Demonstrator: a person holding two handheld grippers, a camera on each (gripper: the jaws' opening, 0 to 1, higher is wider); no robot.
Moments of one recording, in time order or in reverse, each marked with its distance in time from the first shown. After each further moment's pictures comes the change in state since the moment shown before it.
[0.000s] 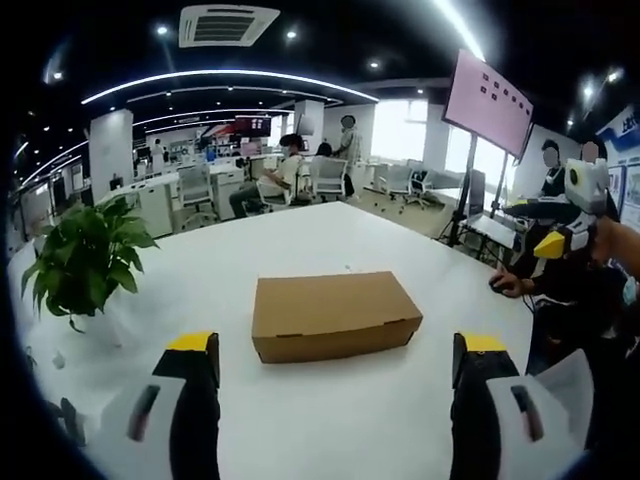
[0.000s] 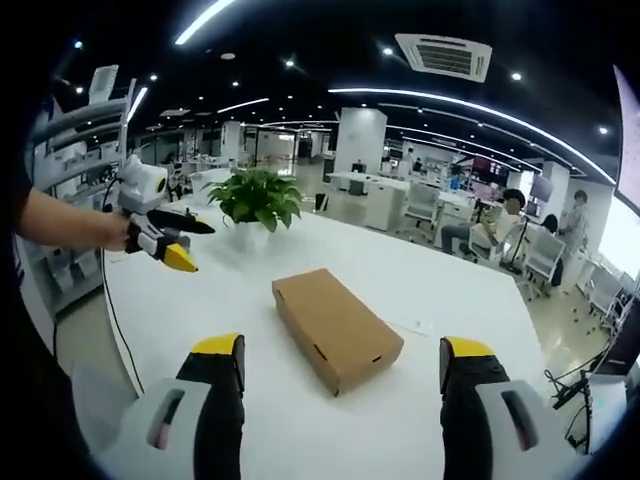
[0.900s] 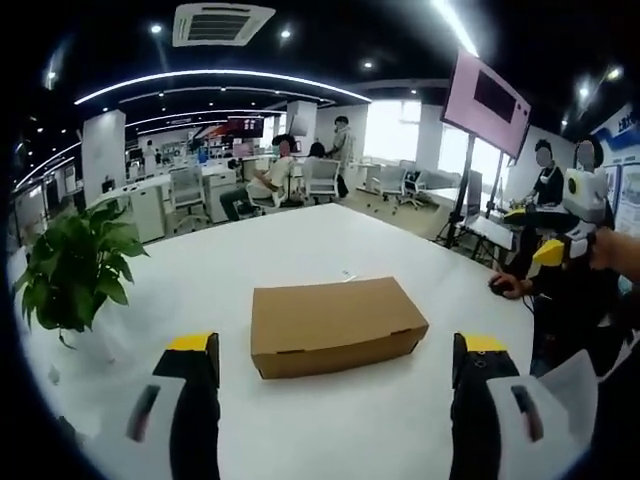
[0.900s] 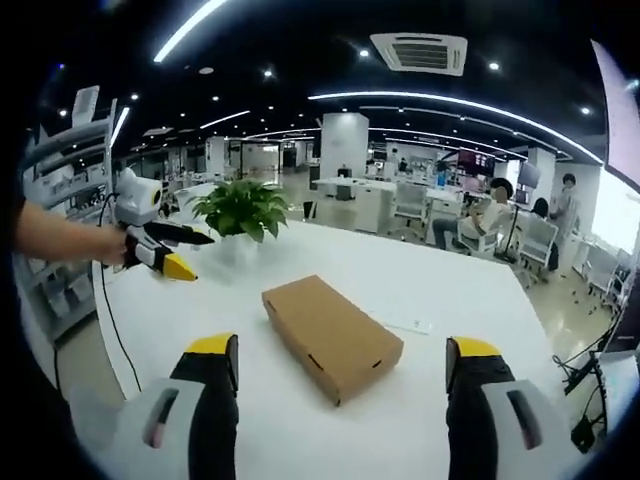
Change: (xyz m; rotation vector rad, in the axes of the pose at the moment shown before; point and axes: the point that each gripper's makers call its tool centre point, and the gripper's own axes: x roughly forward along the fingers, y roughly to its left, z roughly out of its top) left arm 0.027 0.008 0.014 0.034 -0.015 -0.047; right arm 0.018 -0.003 -0.003 0.065 -0.014 -0.045
